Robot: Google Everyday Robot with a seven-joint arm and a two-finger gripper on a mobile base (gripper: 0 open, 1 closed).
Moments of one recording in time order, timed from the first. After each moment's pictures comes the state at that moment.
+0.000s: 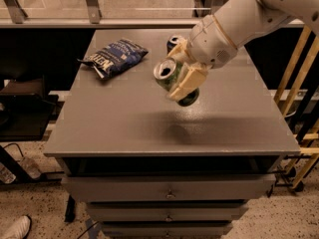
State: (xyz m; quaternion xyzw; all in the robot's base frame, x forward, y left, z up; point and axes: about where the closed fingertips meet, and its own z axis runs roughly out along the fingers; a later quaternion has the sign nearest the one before) arm 0.526 -0.027 0.932 -0.74 0.56 0.21 0.31
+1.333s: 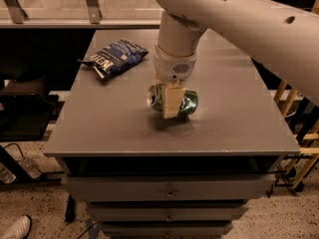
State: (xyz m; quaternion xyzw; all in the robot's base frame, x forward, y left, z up) arm 0.535 -0.017 0.860 -0.80 0.60 0.04 0.07
